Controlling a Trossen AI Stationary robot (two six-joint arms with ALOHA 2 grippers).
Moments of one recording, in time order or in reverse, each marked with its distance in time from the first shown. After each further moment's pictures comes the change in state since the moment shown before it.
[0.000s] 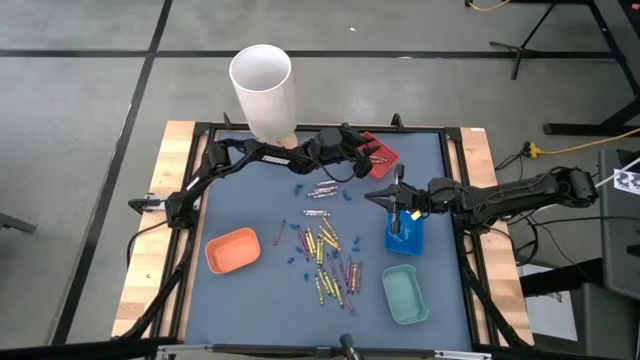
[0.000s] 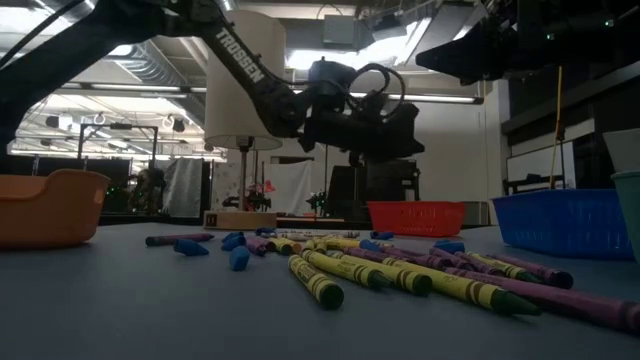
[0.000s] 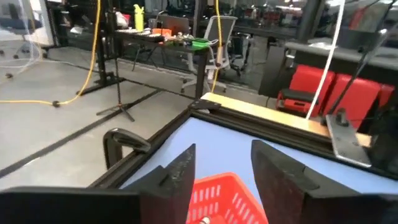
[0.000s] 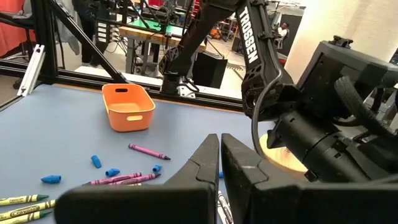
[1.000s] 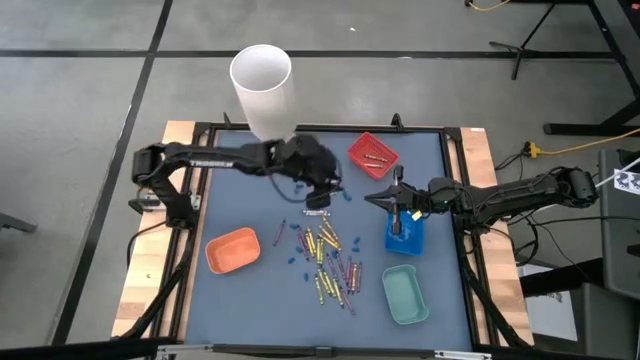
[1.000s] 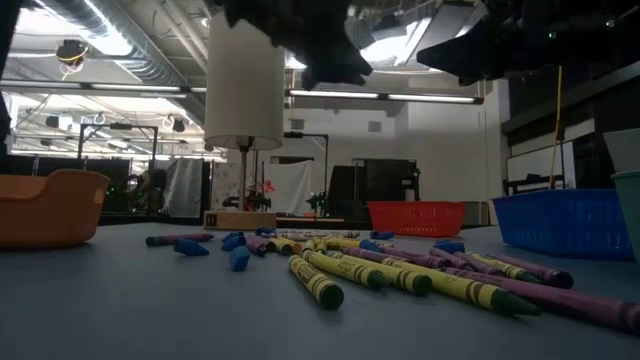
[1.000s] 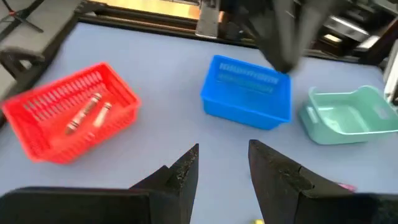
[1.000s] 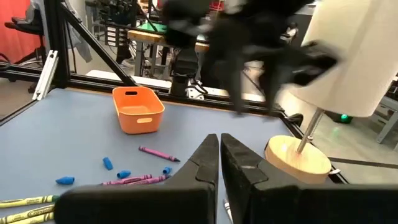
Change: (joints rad) left arm -0.188 -0.629 -0.204 -0.909 0.169 0.050; right arm 0.000 0.000 0.000 0.000 -0.044 0.025
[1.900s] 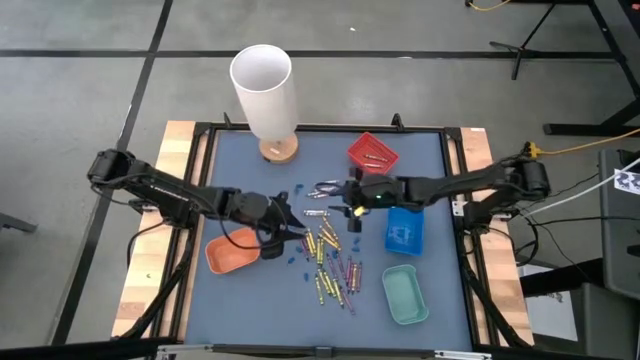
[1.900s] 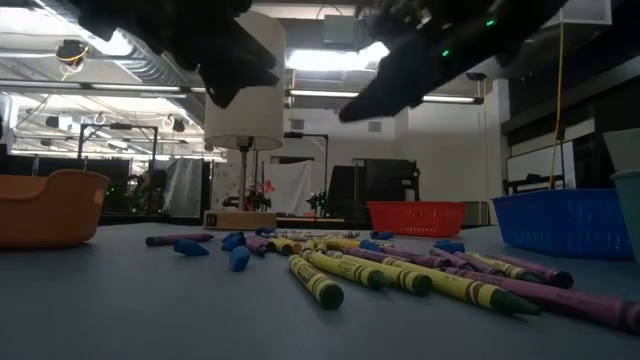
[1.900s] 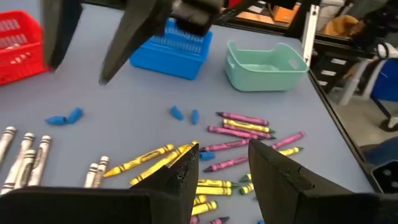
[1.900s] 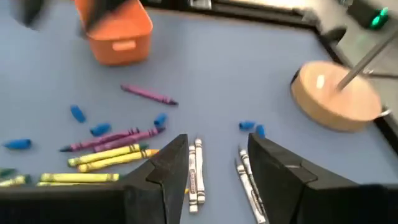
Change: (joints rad) left arm -0.343 -0.345 -0.621 0.398 -0.184 -0.178; right arm -0.055 0.548 0.496 -0.406 -0.013 0.046
